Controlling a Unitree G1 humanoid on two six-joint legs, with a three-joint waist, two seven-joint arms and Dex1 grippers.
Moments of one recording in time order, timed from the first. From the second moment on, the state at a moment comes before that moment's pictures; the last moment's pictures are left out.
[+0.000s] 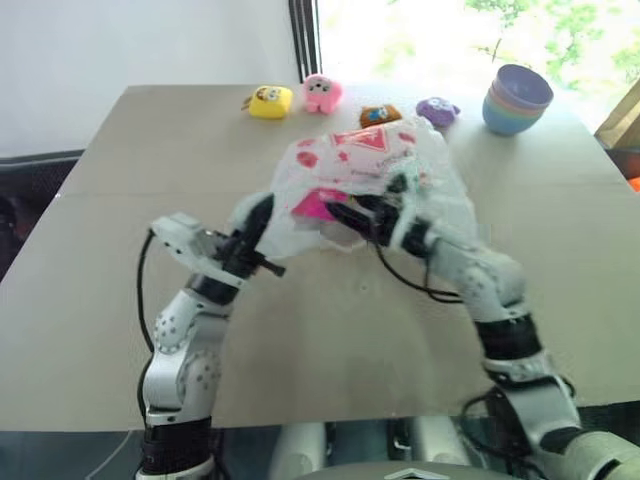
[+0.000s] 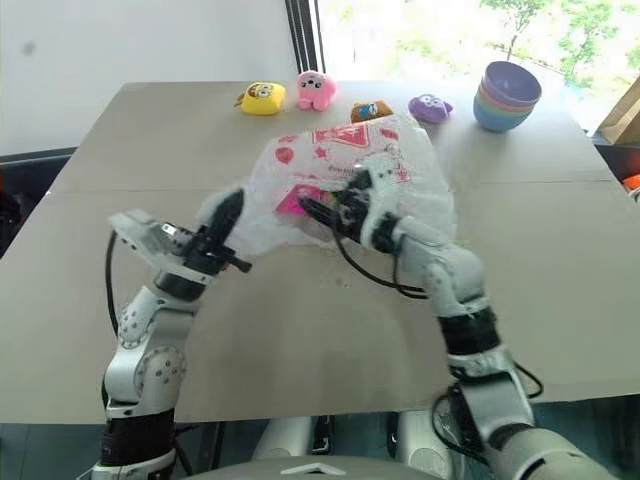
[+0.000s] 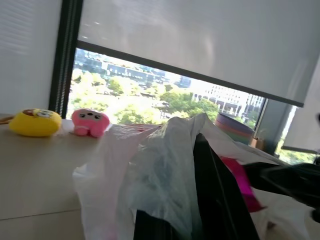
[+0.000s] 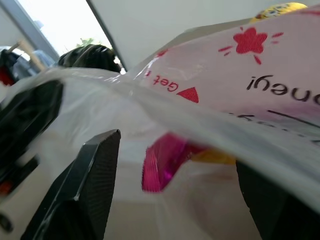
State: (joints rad) left arm -0.11 0.23 0.23 -0.33 -0.60 0.06 -0.45; right arm -0.52 -0.21 0.08 -0.19 0.64 0.64 0.62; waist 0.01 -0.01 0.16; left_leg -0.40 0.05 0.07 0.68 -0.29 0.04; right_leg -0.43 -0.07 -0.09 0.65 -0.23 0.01
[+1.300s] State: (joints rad) left arm -0.24 0.17 0.44 -0.18 -0.49 -0.03 -0.10; right arm -0.42 -0.42 0.02 0.24 0.25 0.27 0.62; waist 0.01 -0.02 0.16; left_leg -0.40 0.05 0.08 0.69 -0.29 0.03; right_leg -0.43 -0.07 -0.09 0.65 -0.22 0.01
